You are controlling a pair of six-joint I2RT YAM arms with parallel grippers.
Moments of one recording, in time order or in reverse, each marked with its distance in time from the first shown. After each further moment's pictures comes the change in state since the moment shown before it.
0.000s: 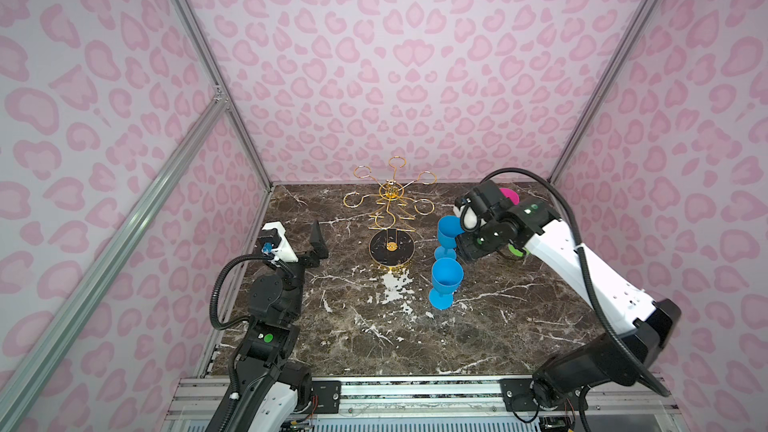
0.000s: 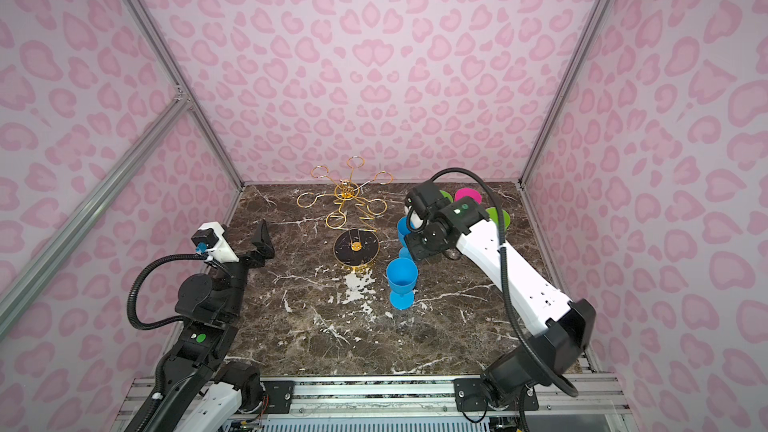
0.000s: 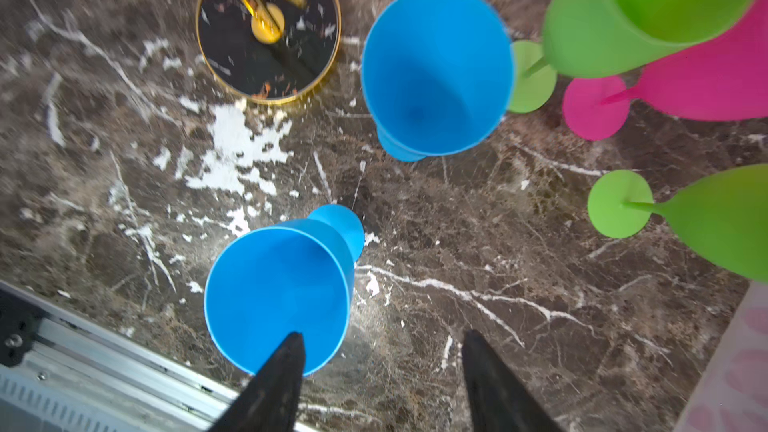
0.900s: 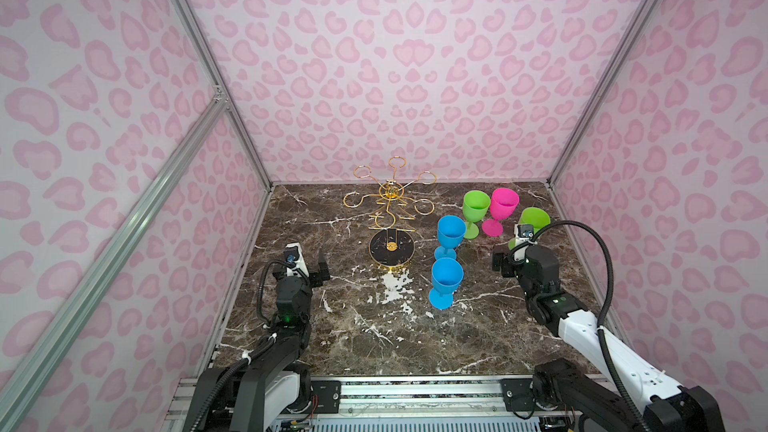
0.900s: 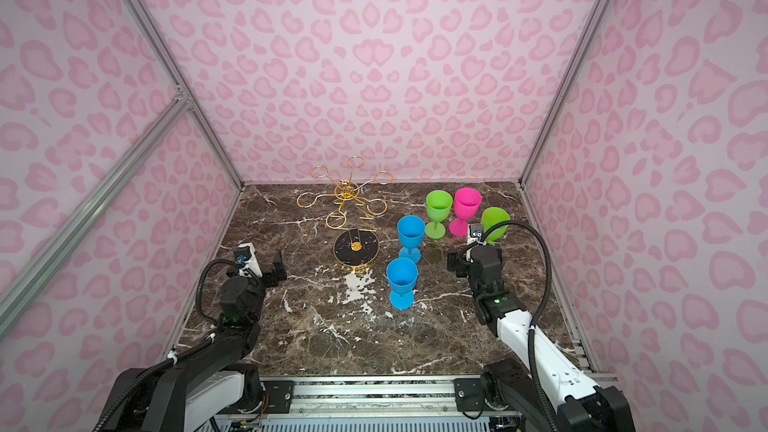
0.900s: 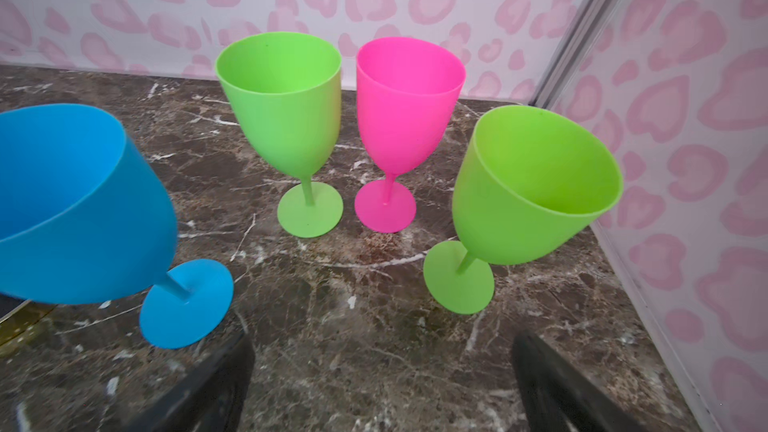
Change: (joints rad) left arm 0.213 0.513 -0.365 0.566 0.114 0.050; right arm -0.299 -0.441 -1.092 1.307 0.250 -0.109
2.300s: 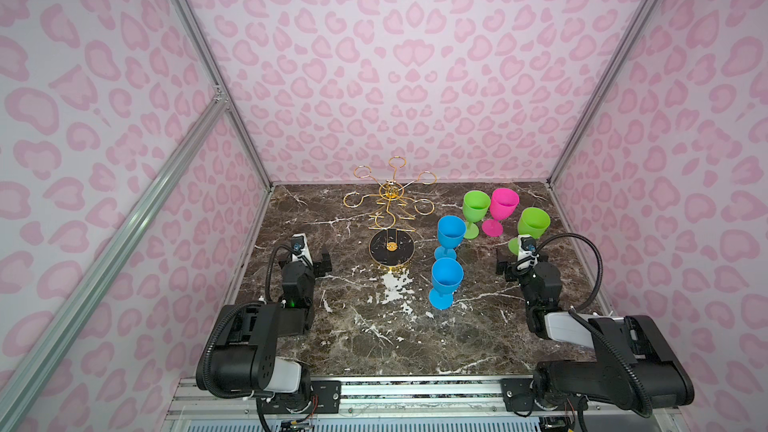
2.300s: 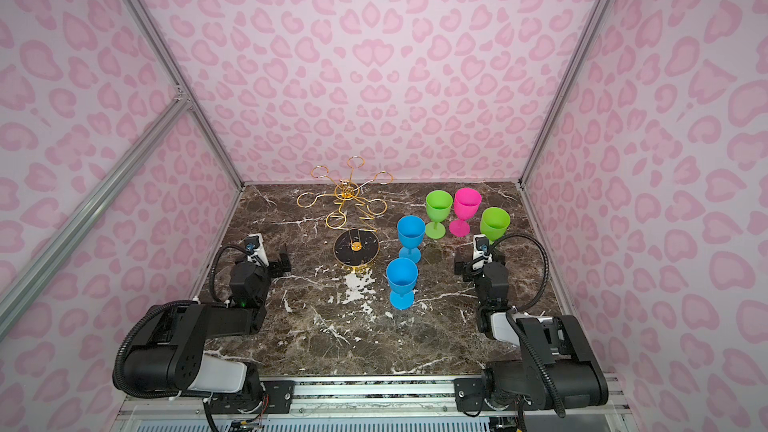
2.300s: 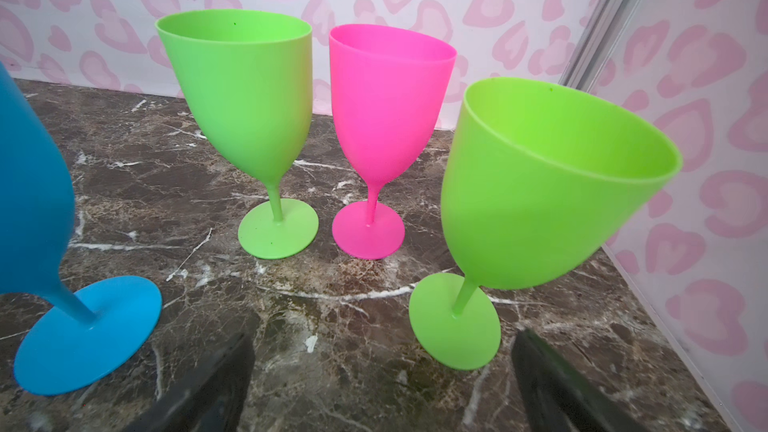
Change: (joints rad) left arm 0.007 0.344 0.131 0.156 0.035 0.025; right arm -0.180 0.355 -0.262 0.809 -0.234 -0.120
